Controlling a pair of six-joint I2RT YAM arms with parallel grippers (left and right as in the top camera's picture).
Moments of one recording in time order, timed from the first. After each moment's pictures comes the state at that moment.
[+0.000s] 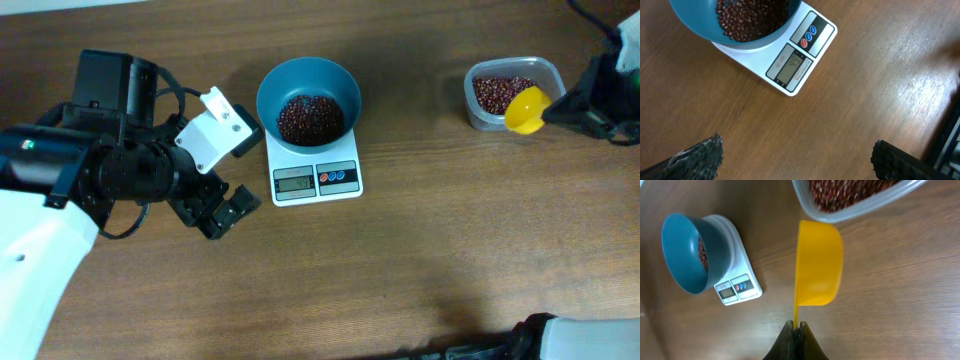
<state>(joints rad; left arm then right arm) -0.25 1.29 1.17 -1.03 0.39 0.65 -0.47 1.49 1.39 -1.29 -0.53 0.03</state>
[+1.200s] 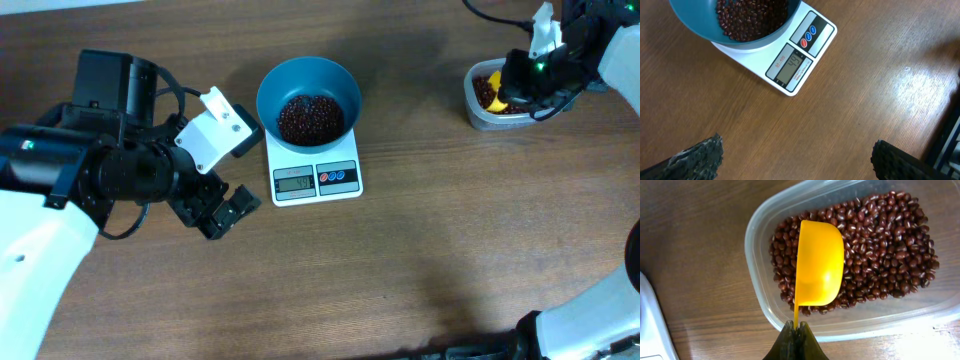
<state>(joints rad) -0.25 1.29 1.17 -1.03 0.39 0.65 -0.23 1.74 1.33 -0.82 -0.18 0.11</state>
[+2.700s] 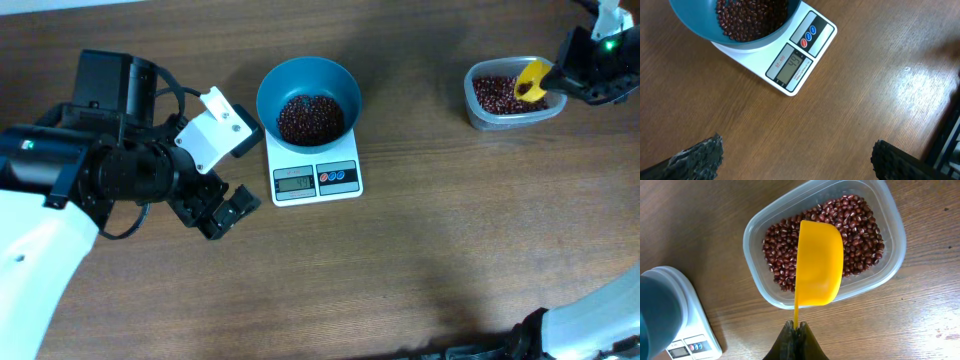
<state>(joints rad) -0.25 1.29 1.17 -1.03 0.39 0.65 -0.40 1.74 1.51 -1.05 -0.33 0.08</state>
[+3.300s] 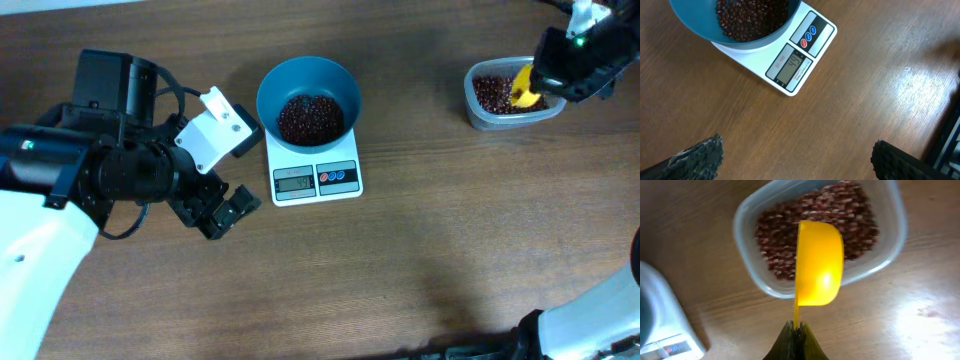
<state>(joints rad) -0.25 1.29 1.17 -1.03 0.39 0.65 -0.30 1.74 1.55 -1.12 -0.19 0.12</state>
